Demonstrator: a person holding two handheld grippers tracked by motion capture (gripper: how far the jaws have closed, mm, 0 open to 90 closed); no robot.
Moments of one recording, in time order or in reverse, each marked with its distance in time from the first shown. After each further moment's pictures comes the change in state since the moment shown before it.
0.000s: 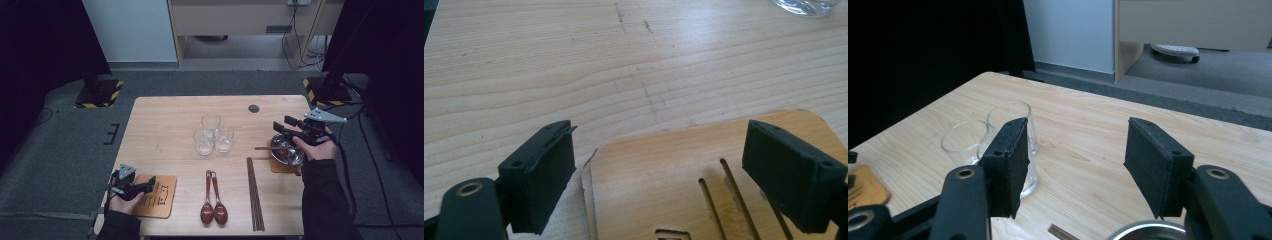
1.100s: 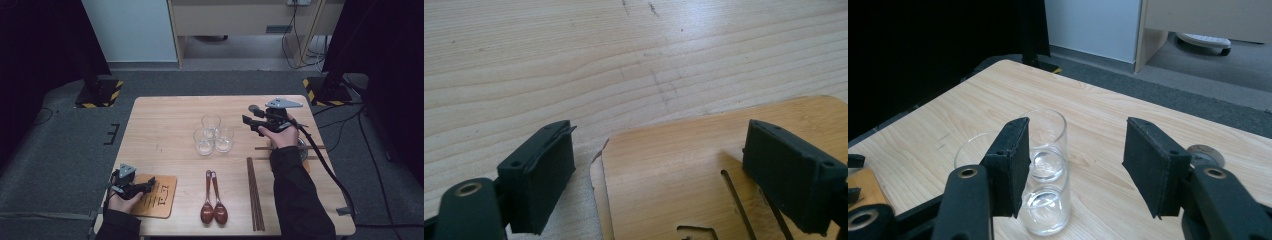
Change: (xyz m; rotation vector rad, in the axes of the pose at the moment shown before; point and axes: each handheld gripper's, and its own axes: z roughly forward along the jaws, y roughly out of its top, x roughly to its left) left arm 0.007 -0.004 0.007 0.032 -0.023 0.012; right arm 0.045 0.019 0.082 0.080 0.049 -0.048
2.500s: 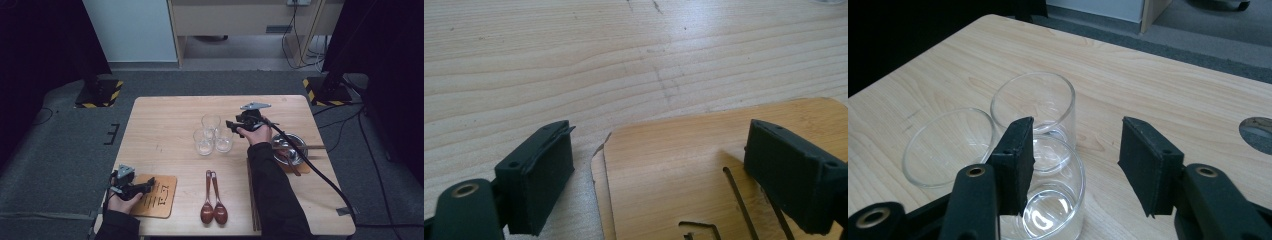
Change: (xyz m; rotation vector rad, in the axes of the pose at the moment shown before) left arm 0.003 -0.003 0.000 -0.002 -0.012 -0.035; right arm 0.006 -0.026 0.084 0.144 -0.020 0.026
